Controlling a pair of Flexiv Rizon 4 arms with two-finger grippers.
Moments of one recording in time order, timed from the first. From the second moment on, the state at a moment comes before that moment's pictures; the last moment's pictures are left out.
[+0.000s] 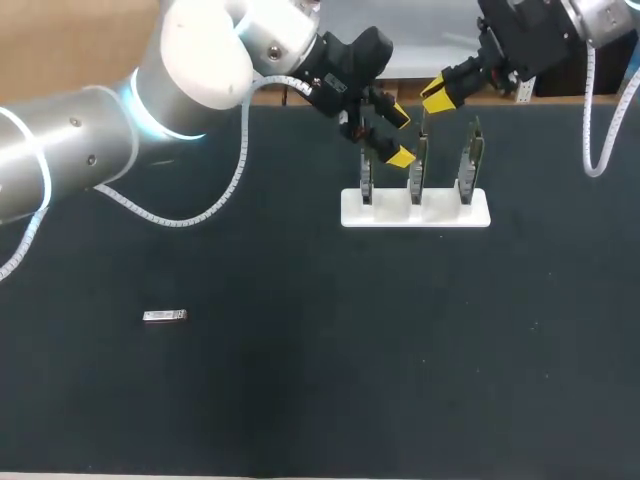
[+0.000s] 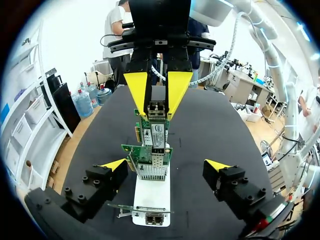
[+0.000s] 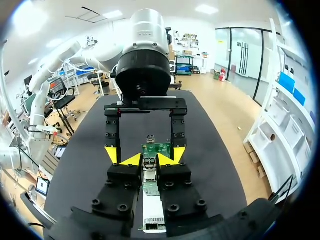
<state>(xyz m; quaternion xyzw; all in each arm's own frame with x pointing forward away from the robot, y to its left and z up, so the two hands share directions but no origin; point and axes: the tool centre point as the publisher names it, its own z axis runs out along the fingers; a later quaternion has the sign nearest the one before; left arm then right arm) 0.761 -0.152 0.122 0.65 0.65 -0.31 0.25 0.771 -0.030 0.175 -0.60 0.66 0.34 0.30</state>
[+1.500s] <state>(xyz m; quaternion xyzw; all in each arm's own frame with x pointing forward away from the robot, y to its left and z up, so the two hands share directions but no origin) 0.761 -0.152 0.122 0.65 0.65 -0.31 0.25 0.771 -0.028 0.172 -0.61 0.65 0.33 0.30</state>
